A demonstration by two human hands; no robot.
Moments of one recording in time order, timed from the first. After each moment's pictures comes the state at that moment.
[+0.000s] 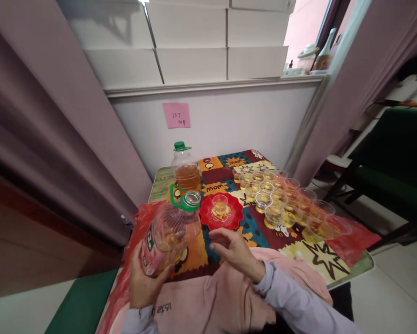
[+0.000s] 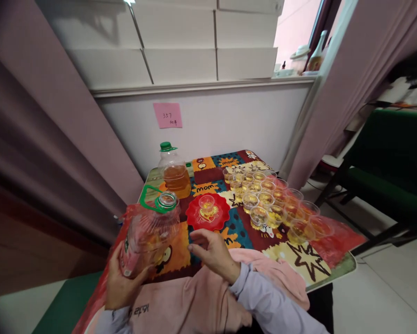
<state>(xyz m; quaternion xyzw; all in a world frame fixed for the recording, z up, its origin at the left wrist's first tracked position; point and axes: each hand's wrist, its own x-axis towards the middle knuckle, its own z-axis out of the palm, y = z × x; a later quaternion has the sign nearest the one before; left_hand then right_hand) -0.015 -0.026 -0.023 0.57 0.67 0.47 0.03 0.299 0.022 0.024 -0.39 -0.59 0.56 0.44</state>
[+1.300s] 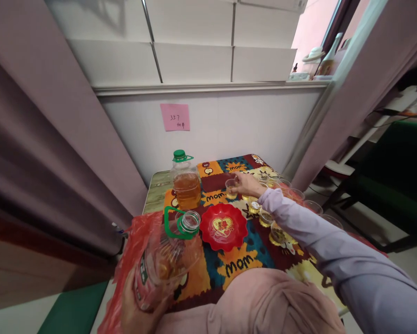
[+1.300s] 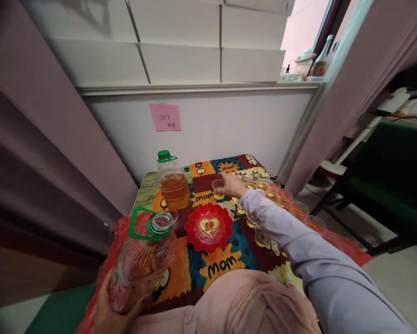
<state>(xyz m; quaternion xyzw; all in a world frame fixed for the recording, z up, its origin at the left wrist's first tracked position) 0.005 -0.033 -0.001 0.51 0.71 0.48 0.07 0.375 0.258 0.132 -0.60 -0.79 0.09 0.11</state>
